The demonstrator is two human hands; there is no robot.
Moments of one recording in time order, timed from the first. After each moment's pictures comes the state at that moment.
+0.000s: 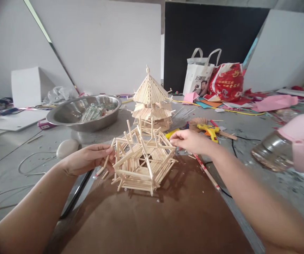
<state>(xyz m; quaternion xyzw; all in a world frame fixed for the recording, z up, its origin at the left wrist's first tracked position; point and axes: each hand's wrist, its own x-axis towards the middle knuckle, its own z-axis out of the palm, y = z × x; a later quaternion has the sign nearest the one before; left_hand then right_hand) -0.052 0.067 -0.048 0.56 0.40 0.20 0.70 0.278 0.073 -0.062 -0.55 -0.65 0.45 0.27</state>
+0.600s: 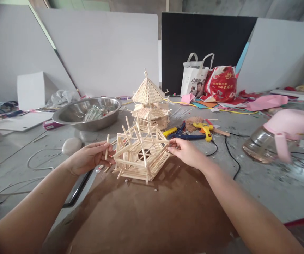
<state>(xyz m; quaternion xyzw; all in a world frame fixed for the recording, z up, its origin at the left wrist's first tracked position) -0.051 0.046 -0.054 0.47 0.47 0.32 0.67 0.265 0.015 -0.092 -0.56 -0.66 0.37 0.33</state>
